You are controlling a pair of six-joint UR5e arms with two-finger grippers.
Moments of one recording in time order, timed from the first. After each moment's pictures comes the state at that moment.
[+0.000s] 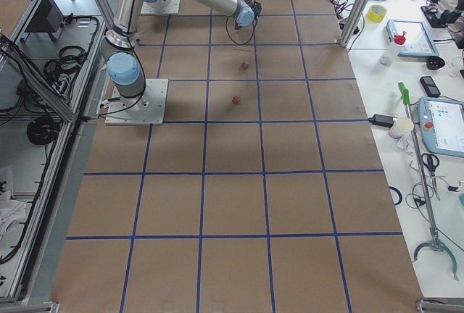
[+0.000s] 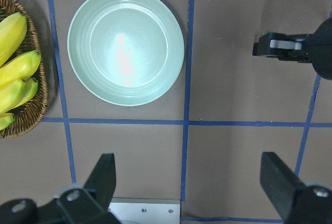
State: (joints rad) left arm -1.54 -1.47 -1.69 -1.64 1.59 0.00; right arm 2.05 -1.02 1.70 -2.27 -1.24 0.59
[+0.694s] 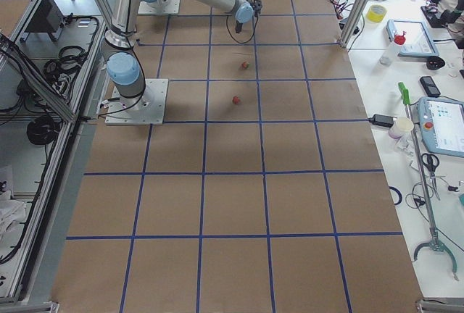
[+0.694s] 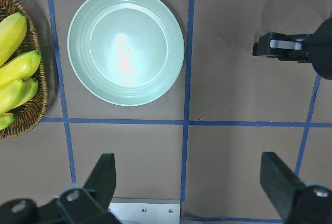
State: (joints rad) left arm -1.54 -1.47 -1.69 -1.64 1.59 0.00; right arm 2.03 -1.09 1.71 -2.24 -1.39 0.55
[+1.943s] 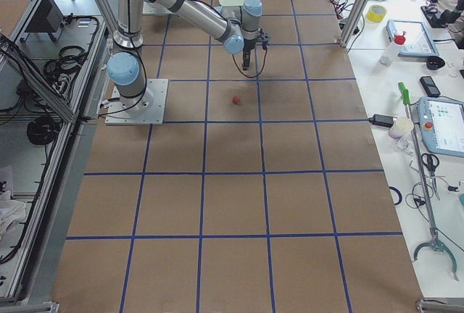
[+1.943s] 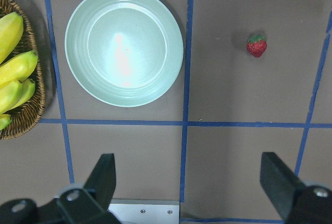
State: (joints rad) left arm -1.55 -1.47 -1.70 -1.64 1.59 -0.02; right arm 1.73 -1.20 1.97 -2.28 -1.58 0.19
